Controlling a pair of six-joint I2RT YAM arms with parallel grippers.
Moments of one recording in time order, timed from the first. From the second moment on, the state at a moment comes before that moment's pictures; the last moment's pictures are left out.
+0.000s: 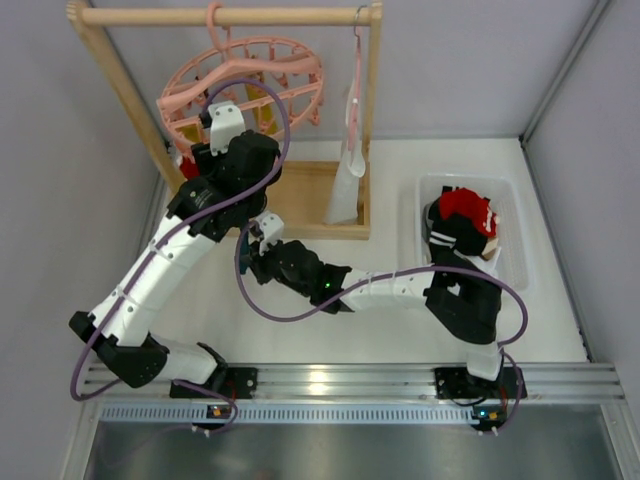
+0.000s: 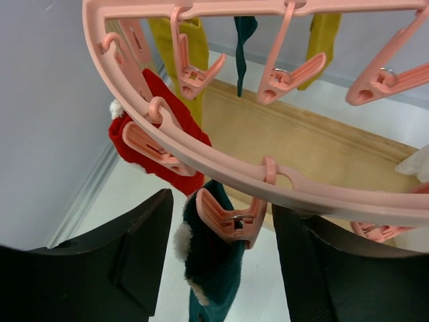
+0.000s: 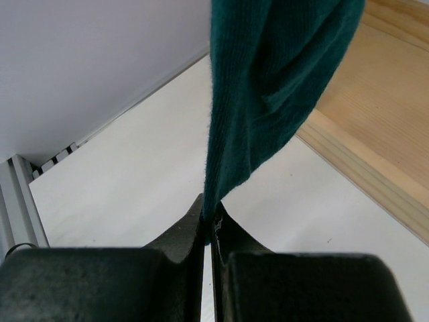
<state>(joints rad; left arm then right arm) -0.66 1.37 1.71 -0.92 -1.03 -0.47 1.21 1.91 1.27 0.50 0.25 0.25</state>
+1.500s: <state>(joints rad) -0.62 0.94 1.40 -0.83 -0.72 -0.39 0.94 0.89 0.79 -0.15 0.66 0.24</state>
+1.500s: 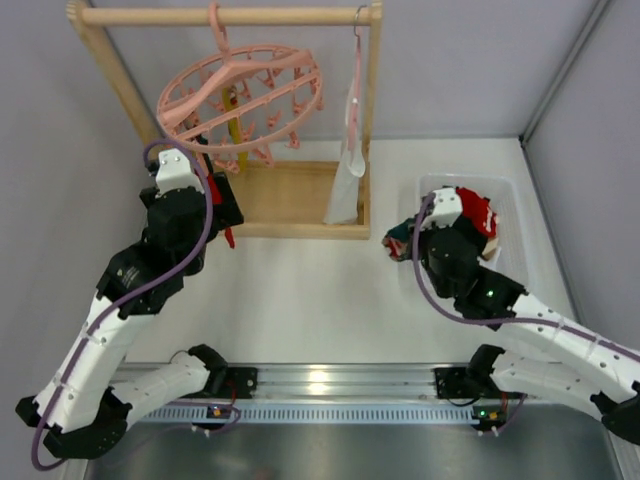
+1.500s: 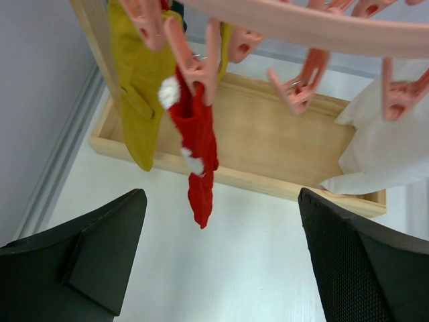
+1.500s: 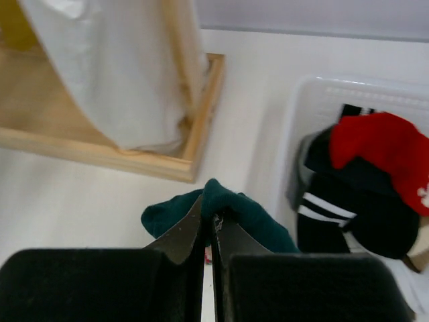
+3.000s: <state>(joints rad) -0.54 0.57 1.06 -0.81 -1.03 -0.57 1.07 1.48 1.06 0.21 0.23 0.22</state>
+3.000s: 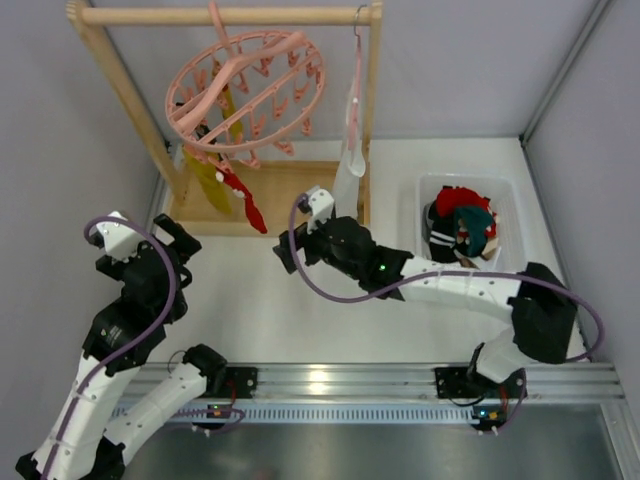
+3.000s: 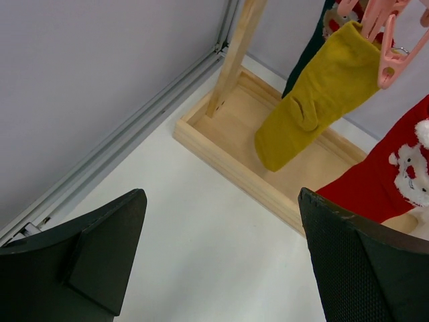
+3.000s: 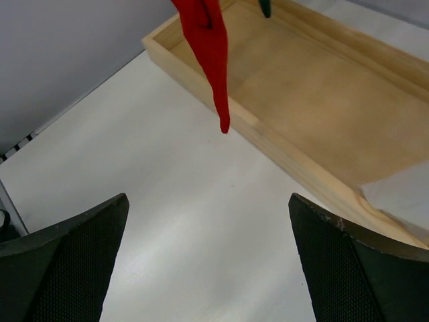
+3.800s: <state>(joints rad) -0.49 0.59 1.03 -0.78 -0.97 -0.56 1.08 2.07 1.64 0.25 0.13 0.19</state>
